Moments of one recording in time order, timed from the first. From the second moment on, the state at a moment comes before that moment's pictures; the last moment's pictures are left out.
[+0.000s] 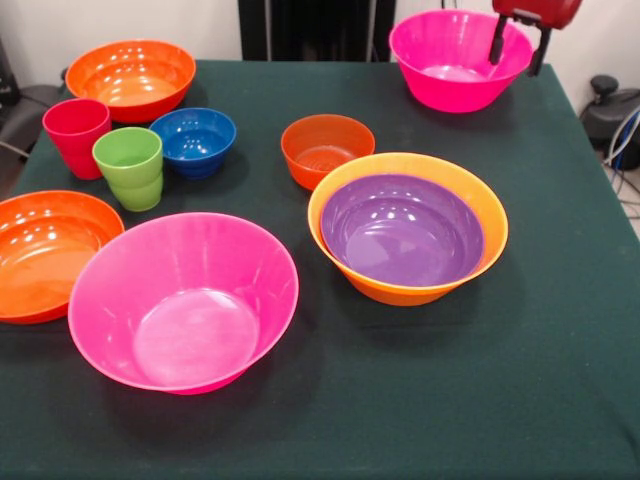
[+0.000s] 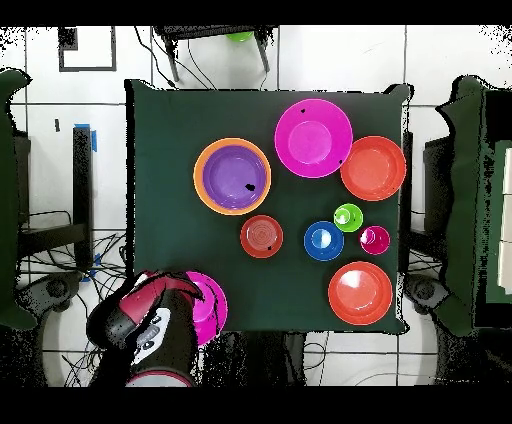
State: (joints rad) arm 0.25 -0.67 0.00 1.99 -0.36 0.20 2.98
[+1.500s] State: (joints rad) arm 0.30 -0.57 -0.04 1.99 -0.36 0.19 2.98
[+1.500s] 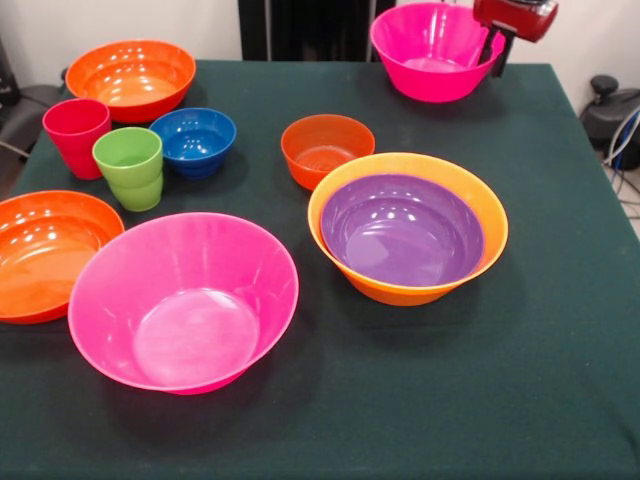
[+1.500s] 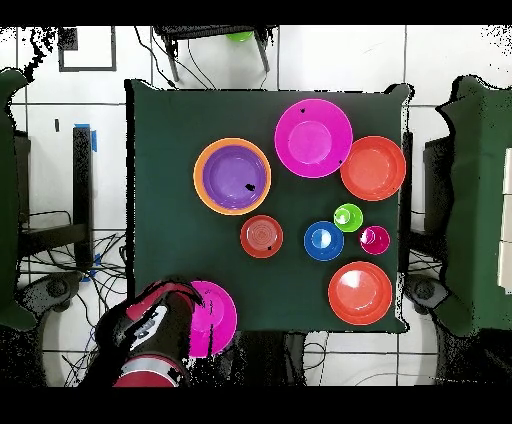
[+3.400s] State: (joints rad) arm 0.34 -0.55 -0.07 1.92 -0.30 0.24 2.98
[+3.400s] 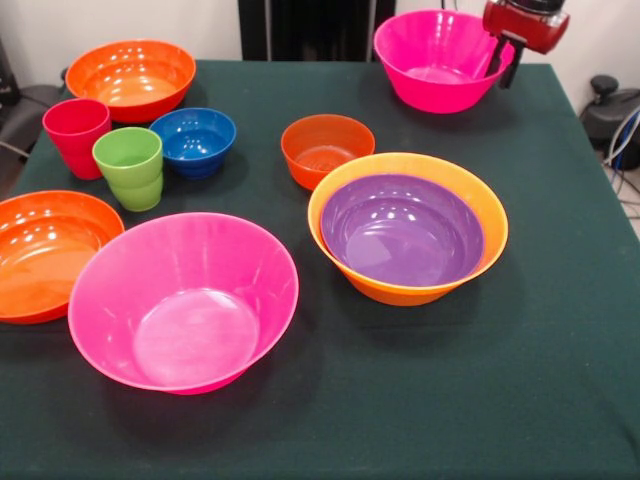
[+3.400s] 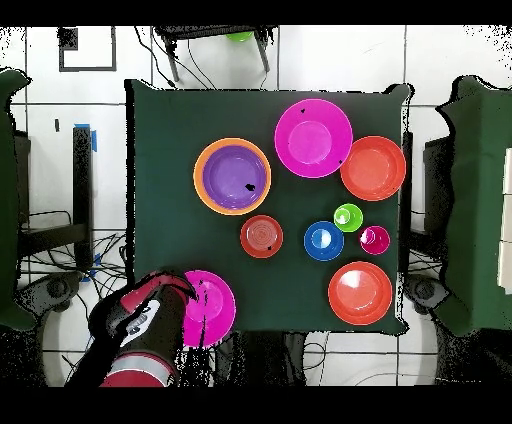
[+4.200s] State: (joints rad) arm 0.35 -0.52 -0.07 1.75 -0.22 0.30 2.98
